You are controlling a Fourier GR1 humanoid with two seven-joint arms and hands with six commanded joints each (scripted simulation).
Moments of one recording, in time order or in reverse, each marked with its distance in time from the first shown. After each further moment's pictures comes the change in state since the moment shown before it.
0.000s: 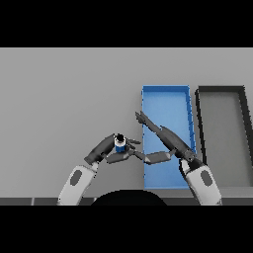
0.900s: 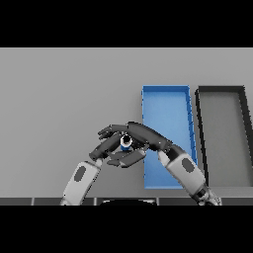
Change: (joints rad) left arm 0.016 -0.045 0.073 0.004 -0.029 -0.091 0.046; right arm -0.401 0.124 0.143 0.179 -0.056 0.090 0.175
